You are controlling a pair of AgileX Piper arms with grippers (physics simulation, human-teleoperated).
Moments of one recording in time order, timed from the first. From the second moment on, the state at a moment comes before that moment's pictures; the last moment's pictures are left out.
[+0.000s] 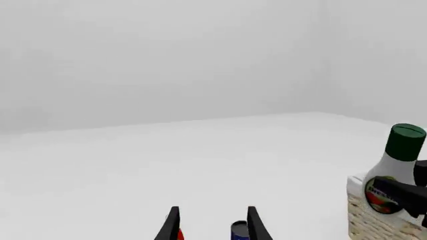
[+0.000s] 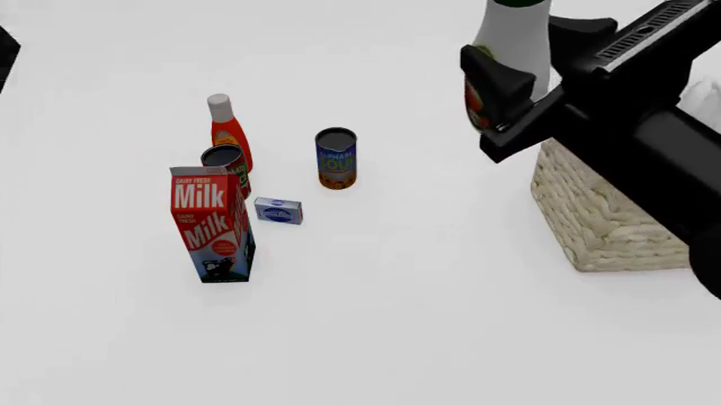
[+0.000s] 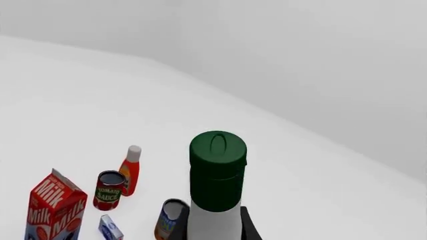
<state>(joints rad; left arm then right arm) -0.29 0.45 -0.46 -0.24 0.02 0.56 1.07 -0.61 -0.57 -0.35</state>
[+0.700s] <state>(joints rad) 0.08 0.02 -0.02 -0.08 -0.07 0.44 0.84 -0.73 -0.36 -0.33</state>
